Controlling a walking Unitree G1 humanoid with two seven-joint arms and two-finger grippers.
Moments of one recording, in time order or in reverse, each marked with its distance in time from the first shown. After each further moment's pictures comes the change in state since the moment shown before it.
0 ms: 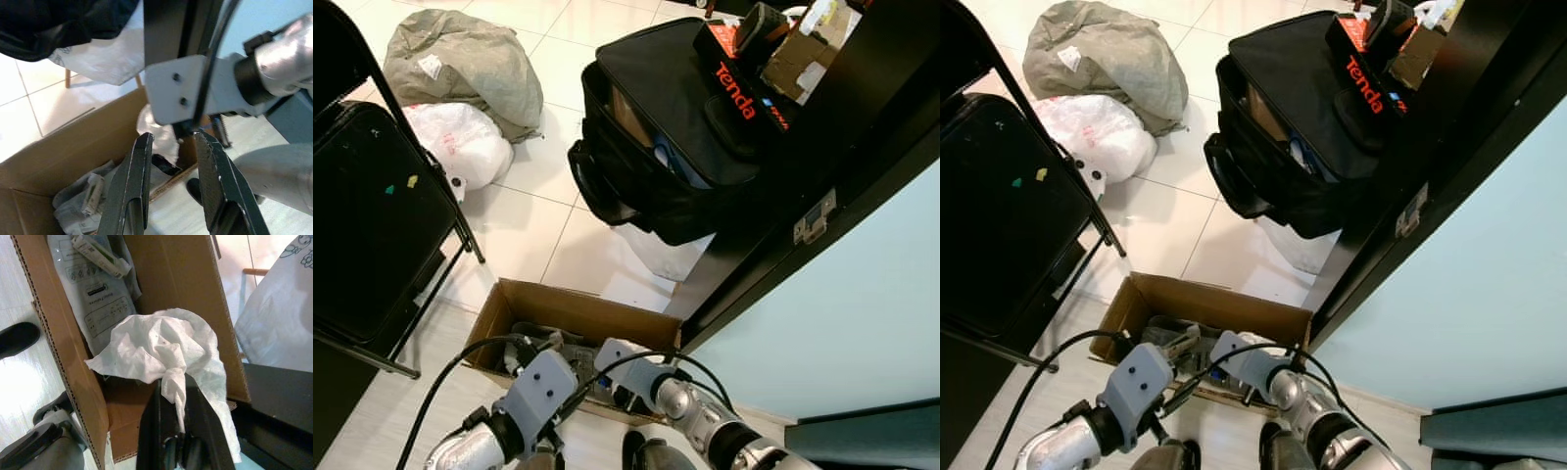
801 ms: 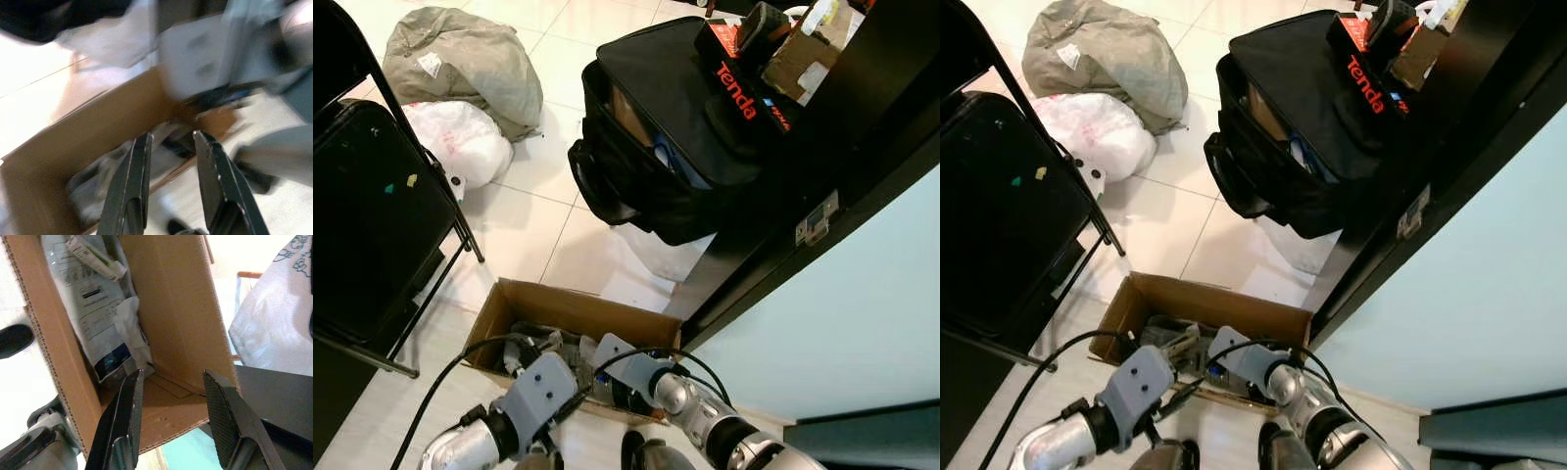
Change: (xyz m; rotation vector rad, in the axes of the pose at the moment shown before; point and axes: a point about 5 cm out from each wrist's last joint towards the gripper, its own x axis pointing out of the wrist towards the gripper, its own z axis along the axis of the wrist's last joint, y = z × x) left arm 0.005 0.022 -0.015 0.021 0.116 0.109; right arm 0.000 -0.009 -0.002 0.044 0.005 -0.033
